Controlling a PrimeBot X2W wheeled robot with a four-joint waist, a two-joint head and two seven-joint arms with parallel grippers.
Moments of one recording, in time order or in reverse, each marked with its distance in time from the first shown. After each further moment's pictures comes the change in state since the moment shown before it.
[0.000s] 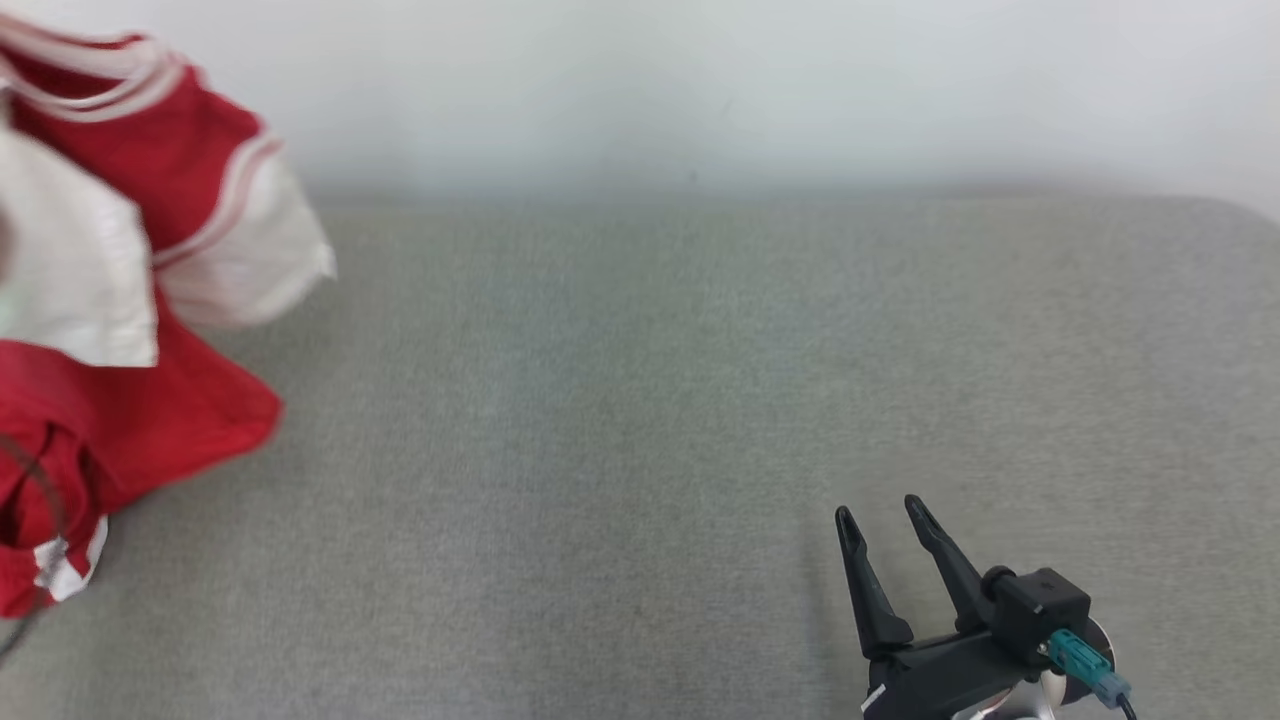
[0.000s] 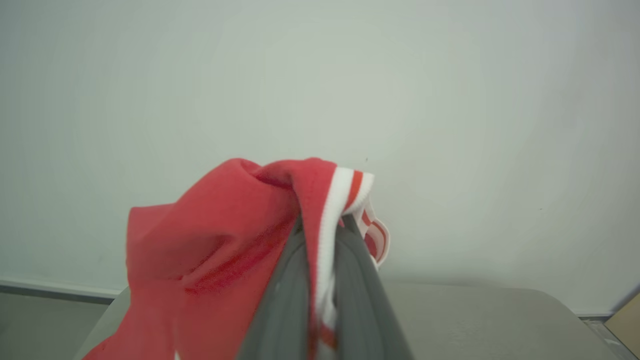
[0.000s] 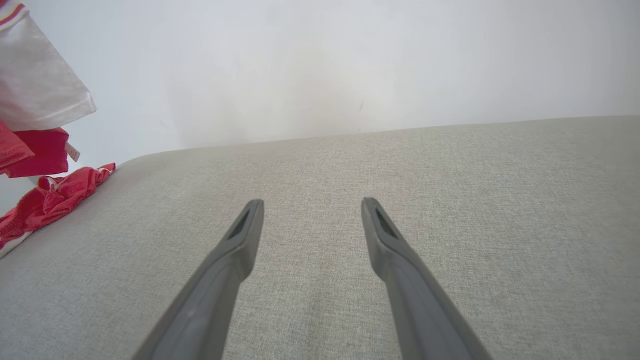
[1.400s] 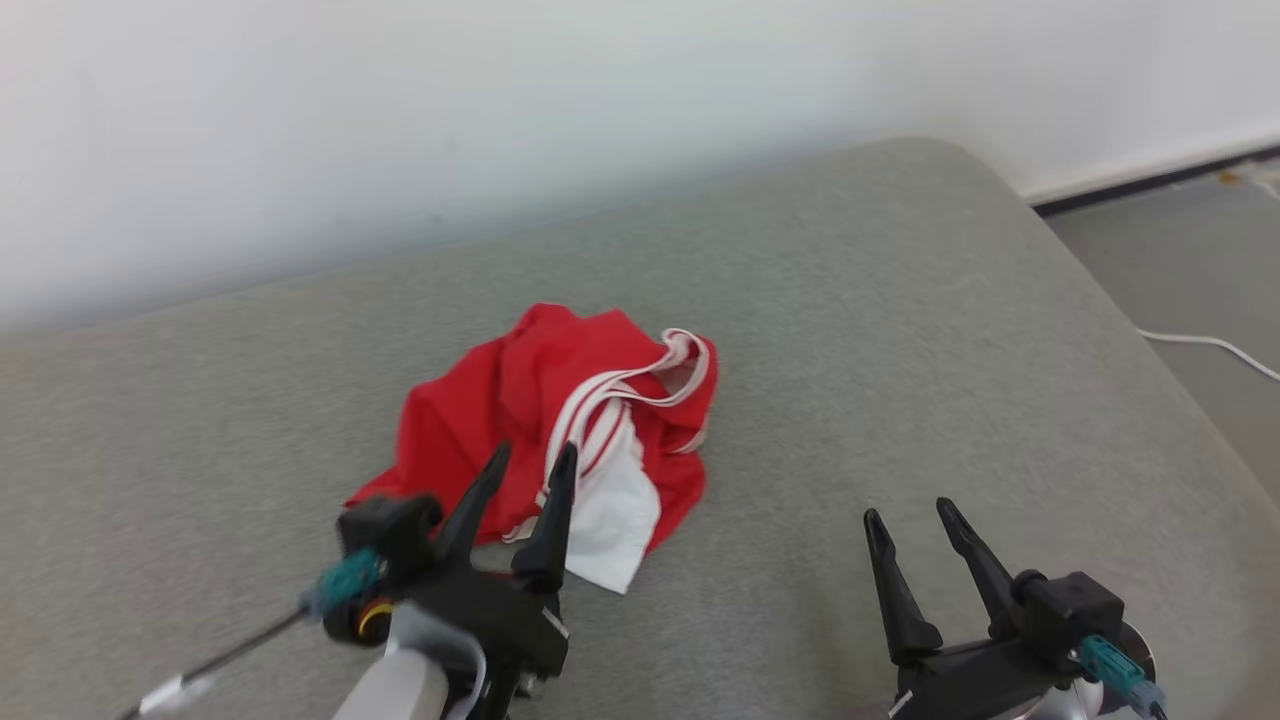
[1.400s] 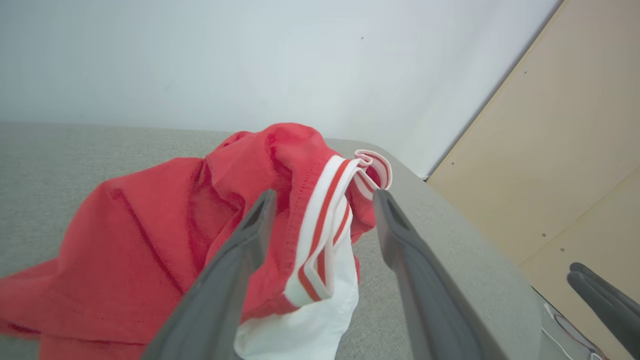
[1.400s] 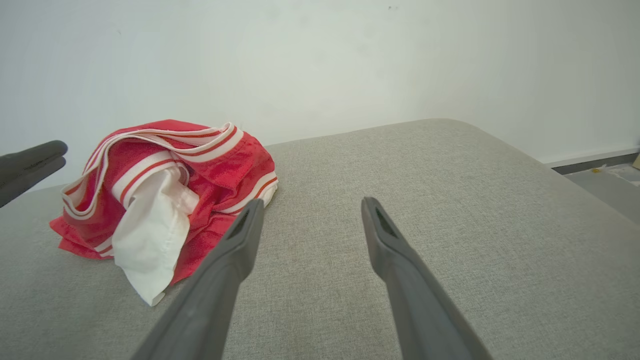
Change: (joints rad) left arm 0.339 -0.492 -0.482 0.412 0.237 -0.039 -0.708; right arm 0.074 0.000 -0.058 -0.144 -0.050 0.000 0.099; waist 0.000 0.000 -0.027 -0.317
